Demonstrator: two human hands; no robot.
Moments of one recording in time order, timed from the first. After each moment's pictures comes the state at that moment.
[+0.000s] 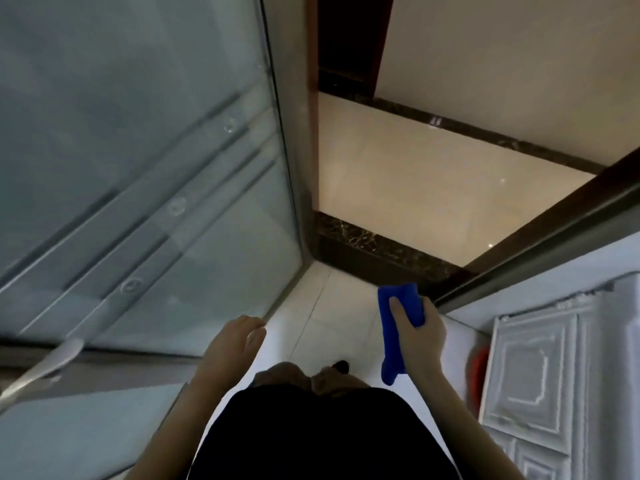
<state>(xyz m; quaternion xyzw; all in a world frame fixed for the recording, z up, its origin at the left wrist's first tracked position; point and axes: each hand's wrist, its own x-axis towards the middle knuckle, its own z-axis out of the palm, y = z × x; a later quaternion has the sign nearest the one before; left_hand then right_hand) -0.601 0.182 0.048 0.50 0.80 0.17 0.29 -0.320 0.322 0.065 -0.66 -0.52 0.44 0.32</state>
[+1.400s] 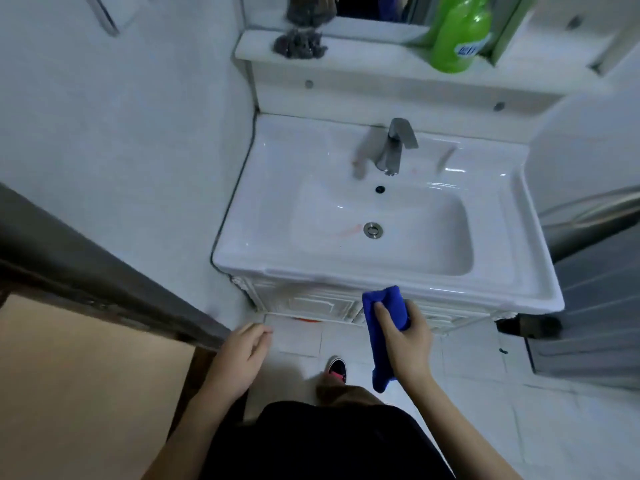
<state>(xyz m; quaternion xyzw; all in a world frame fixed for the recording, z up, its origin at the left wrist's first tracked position) -0.133 0.615 0.049 0.92 0.06 -0.11 0.37 -0.087 0.335 0.075 -0.82 0.22 -0.02 0.53</state>
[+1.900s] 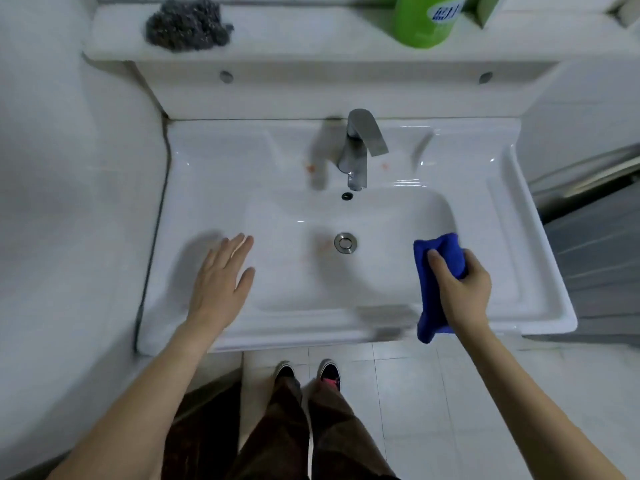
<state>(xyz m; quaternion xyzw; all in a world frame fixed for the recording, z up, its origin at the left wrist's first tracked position) 0.145 0.597 0.018 0.97 -0.07 -0.05 0.22 0.110 0.224 0.064 -0.81 0.30 -0.08 0.50</state>
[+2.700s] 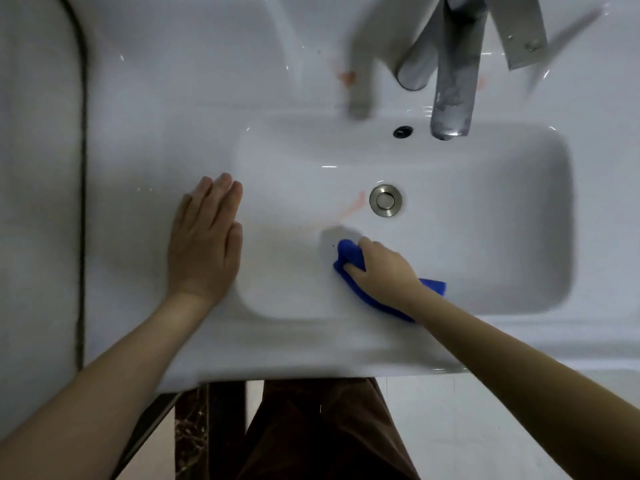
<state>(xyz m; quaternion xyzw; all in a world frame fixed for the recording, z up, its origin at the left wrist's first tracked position) 0.216 0.624 -0.092 0.99 -0.09 0.00 0.14 0.200 0.340 -0.106 -0.91 0.00 0.37 0.20</state>
